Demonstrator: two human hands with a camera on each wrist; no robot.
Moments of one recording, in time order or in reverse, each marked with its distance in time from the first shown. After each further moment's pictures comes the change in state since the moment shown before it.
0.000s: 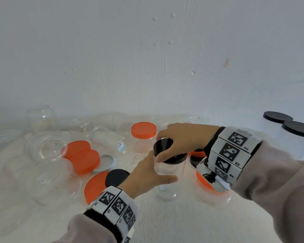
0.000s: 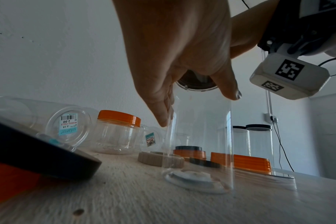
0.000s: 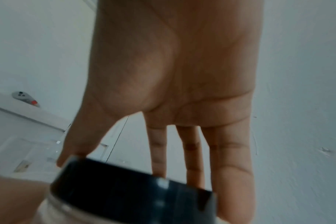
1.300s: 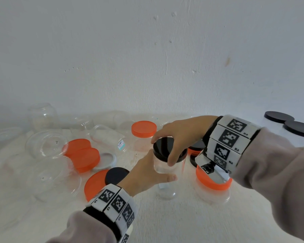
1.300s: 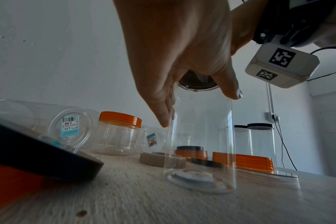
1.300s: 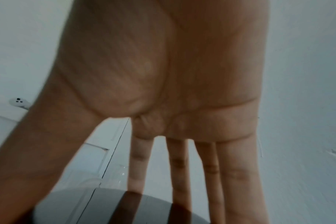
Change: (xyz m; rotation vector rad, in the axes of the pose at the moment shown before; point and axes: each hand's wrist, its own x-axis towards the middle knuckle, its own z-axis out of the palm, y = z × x) left_hand 0.000 0.001 0.000 0.010 0.001 -0.022; right_hand 0.000 -0.002 -0.019 0.003 -0.212 -0.052
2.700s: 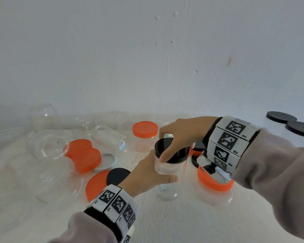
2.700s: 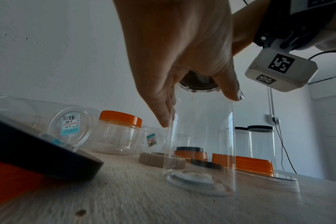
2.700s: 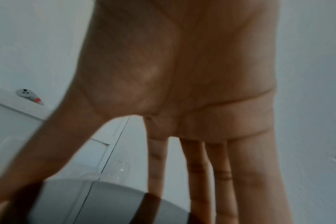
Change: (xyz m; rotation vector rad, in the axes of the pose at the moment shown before) left_hand -0.001 0.002 -0.002 -0.034 -0.027 0.010; right_hand 0.003 0.002 0.001 0.034 0.040 0.128
